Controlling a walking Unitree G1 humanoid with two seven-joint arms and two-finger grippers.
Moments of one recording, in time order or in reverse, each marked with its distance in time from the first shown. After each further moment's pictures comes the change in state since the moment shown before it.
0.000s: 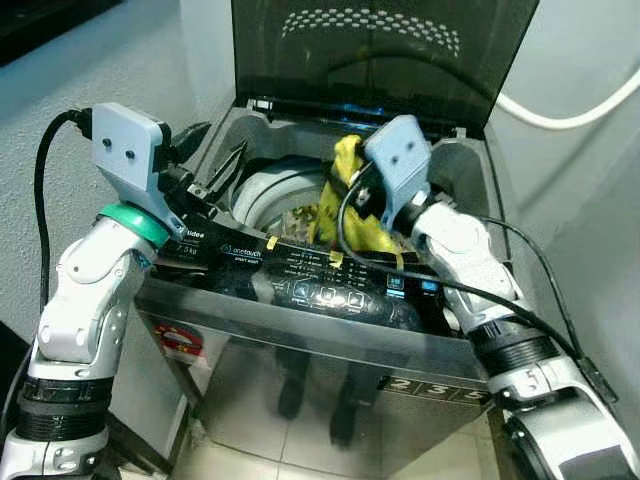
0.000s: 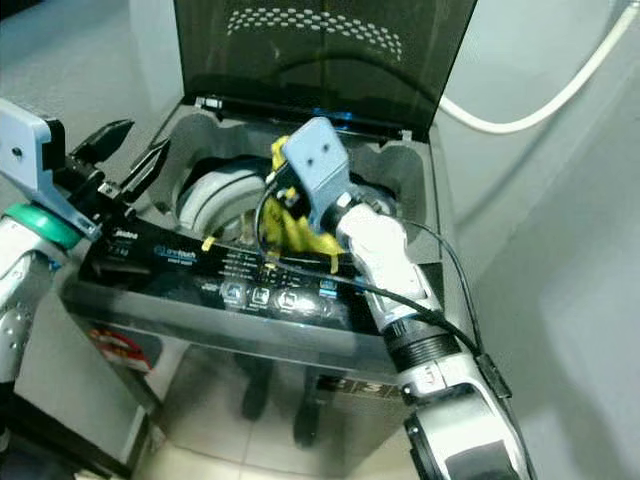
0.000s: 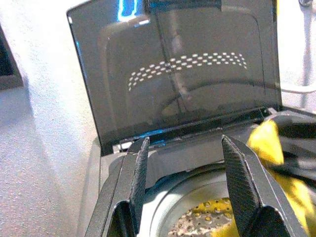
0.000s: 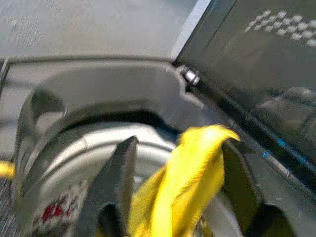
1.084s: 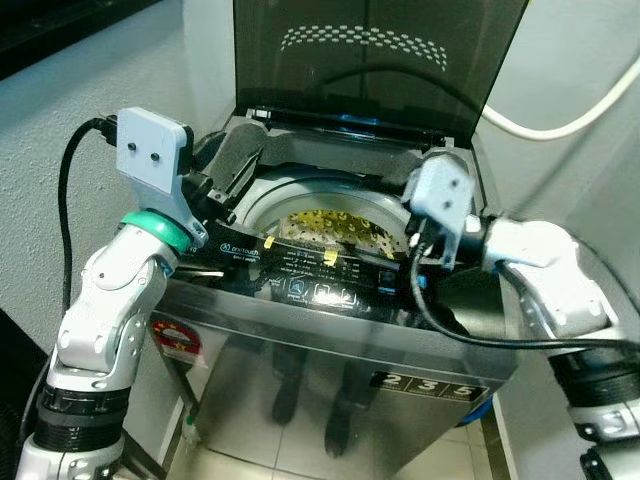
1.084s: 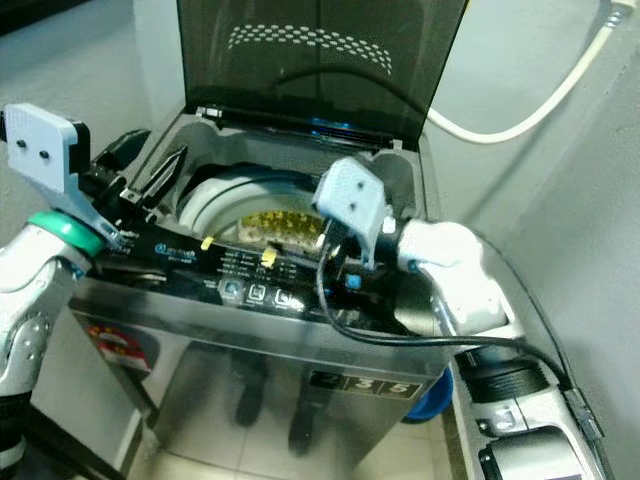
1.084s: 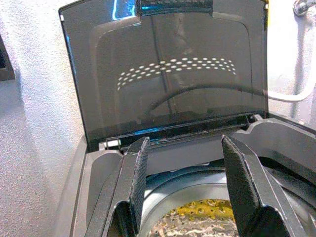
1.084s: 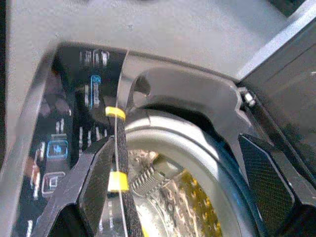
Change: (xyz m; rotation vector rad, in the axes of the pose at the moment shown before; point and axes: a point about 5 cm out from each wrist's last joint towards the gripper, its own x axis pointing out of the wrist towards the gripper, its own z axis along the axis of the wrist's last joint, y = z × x) left arm 0.003 -0.020 -0.004 -0.055 0.042 0.015; right arm -0.058 -0.018 0.025 -0.081 -0.094 0.336
